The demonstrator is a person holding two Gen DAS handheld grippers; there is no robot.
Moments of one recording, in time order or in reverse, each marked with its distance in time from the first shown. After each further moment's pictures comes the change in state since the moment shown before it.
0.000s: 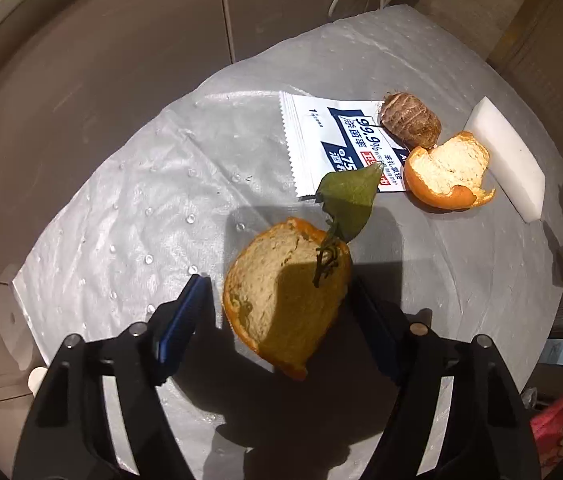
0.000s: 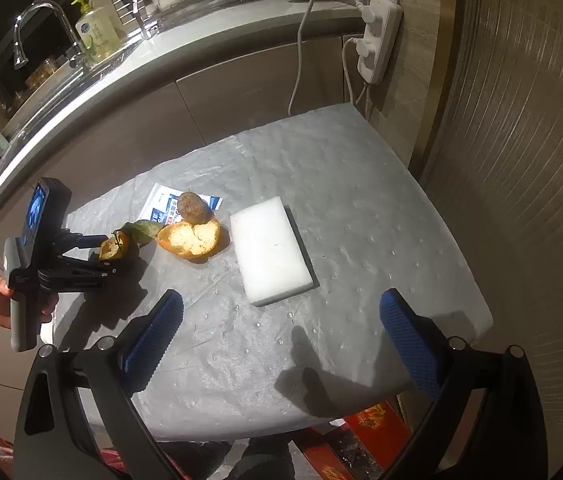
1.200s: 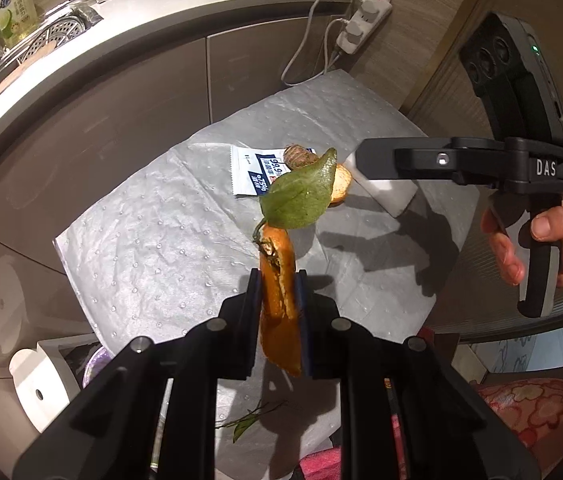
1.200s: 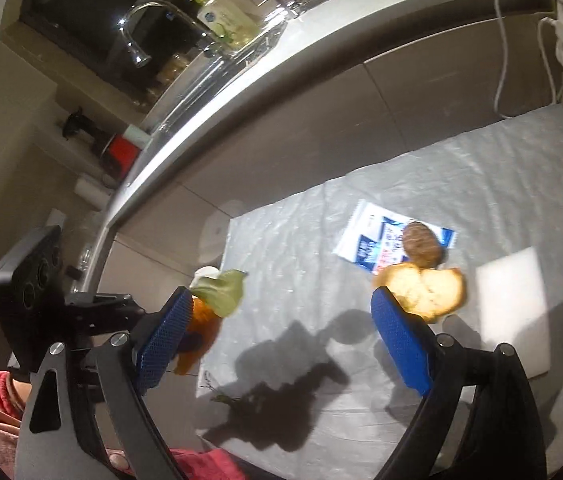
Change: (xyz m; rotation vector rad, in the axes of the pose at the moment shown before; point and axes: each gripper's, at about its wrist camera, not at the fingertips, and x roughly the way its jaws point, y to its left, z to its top) left arm -0.149 -0.020 -0.049 -0.041 -0.140 -0.122; right arm 0.061 0.101 0.054 -0.045 0.107 0.665
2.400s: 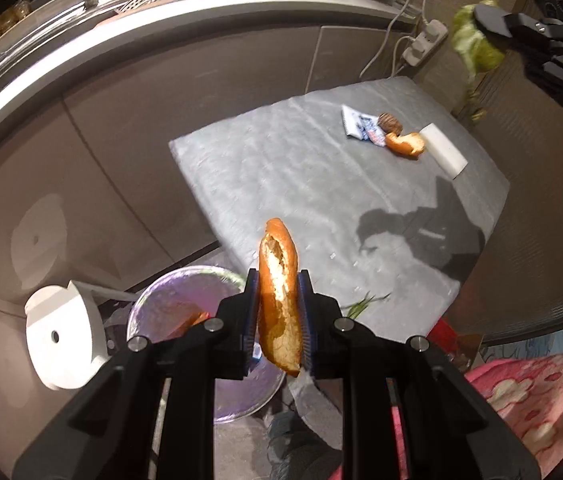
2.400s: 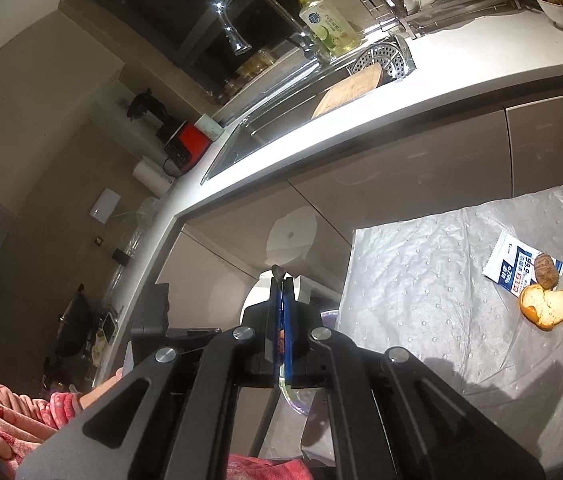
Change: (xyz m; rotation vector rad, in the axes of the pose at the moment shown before) left arm -0.057 0.105 -0.138 -0.160 -0.043 0.113; right arm -0.002 0.164 -0.008 -0.125 -0.036 0.092
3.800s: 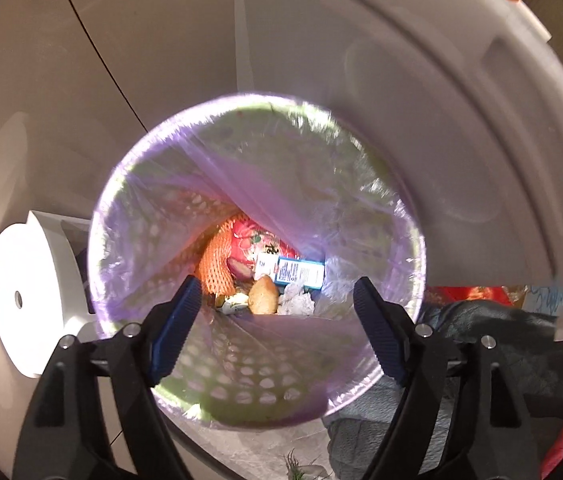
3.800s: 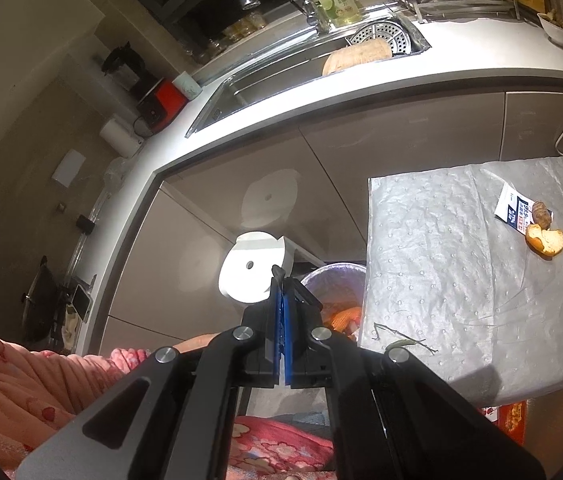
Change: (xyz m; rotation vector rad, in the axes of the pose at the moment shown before) left arm 0.177 0.086 -0.113 0.066 0.231 -0.020; right arm 0.028 0.120 -0.052 -0.036 0.092 -0.190
